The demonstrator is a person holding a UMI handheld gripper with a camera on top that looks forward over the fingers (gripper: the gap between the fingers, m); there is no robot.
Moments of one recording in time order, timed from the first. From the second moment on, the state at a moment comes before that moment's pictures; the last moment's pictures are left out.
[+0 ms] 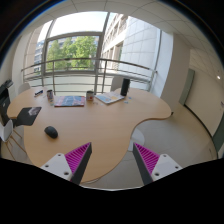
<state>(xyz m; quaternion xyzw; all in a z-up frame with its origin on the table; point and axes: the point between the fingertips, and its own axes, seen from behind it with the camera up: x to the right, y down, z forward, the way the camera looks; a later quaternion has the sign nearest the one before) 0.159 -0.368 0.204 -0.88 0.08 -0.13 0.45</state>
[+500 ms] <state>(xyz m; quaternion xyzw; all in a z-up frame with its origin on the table) 0.085 -0.424 0.113 -0.91 0.06 -0.13 0.40</state>
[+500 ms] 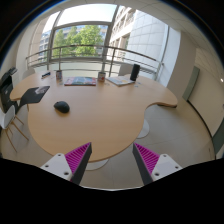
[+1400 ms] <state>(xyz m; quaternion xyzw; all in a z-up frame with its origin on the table) -0.102 -0.119 -0.008 -0.90 -0.02 -0.06 0.42</state>
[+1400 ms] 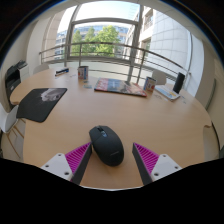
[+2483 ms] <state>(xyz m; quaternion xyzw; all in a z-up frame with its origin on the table) -0.375 0.070 0.162 -0.84 0.05 -0.02 0.54</state>
